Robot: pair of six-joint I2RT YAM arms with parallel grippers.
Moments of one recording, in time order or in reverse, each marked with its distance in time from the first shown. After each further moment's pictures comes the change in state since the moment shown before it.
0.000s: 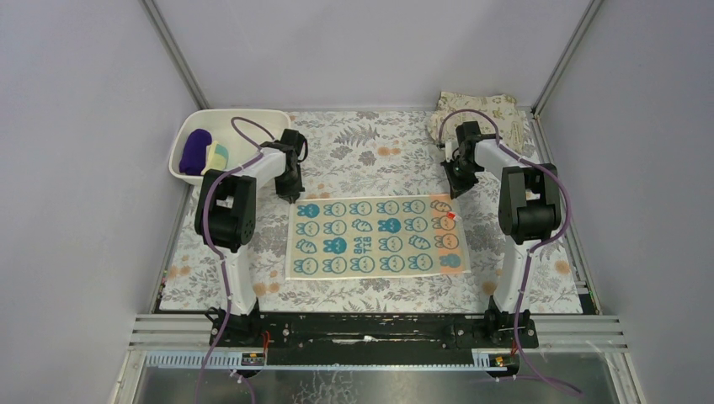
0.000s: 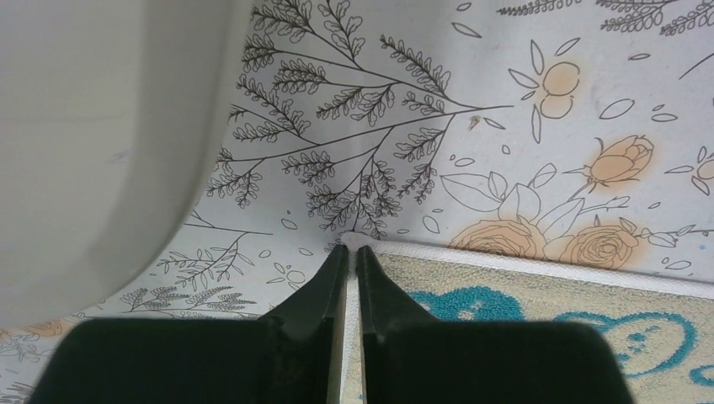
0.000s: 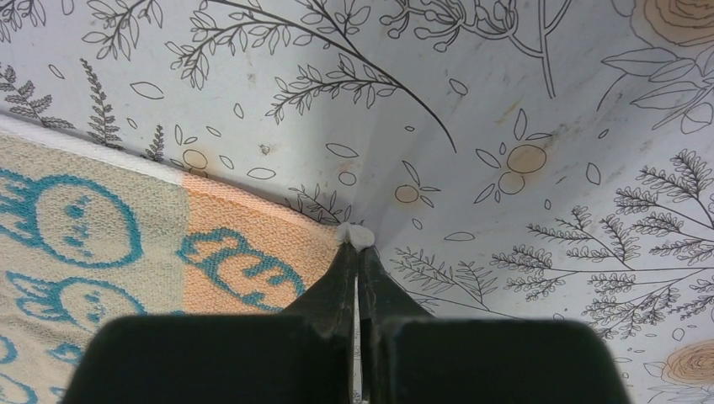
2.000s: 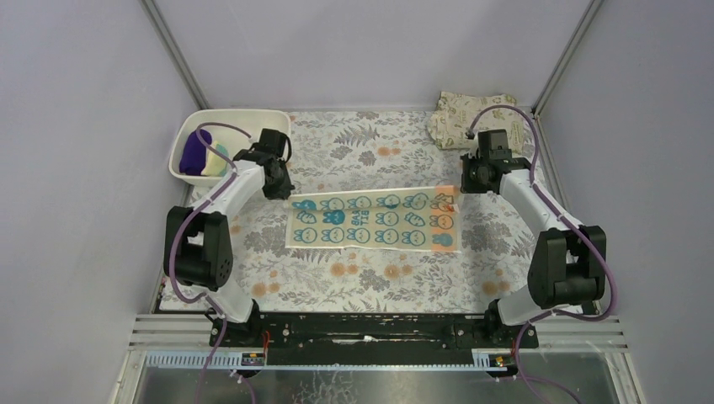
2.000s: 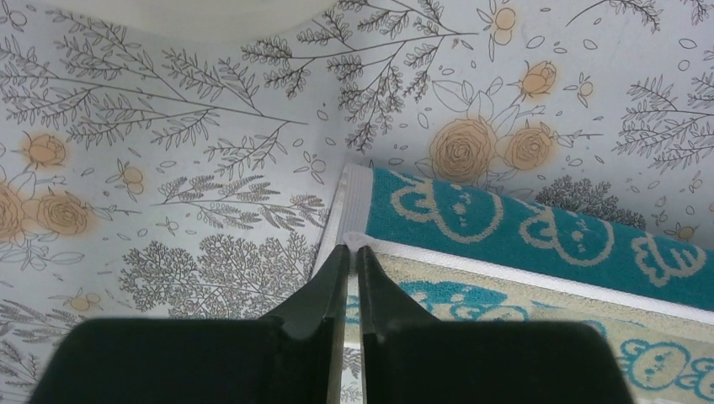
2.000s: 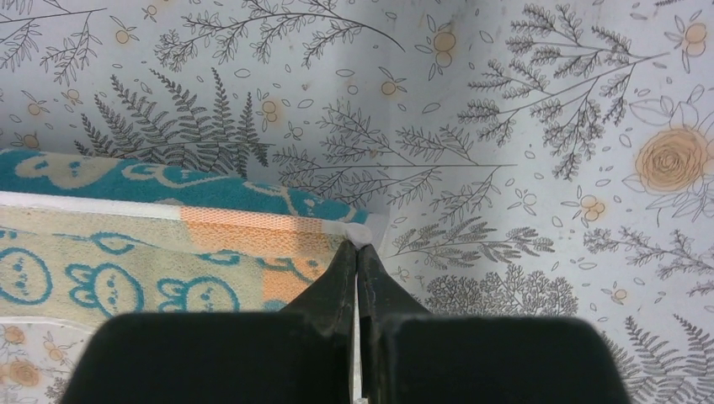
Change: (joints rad) left arm 0.019 -0.345 -0.177 0.016 0.028 -0.106; right arm 0.000 -0.544 -0.372 0.207 0.074 0.312
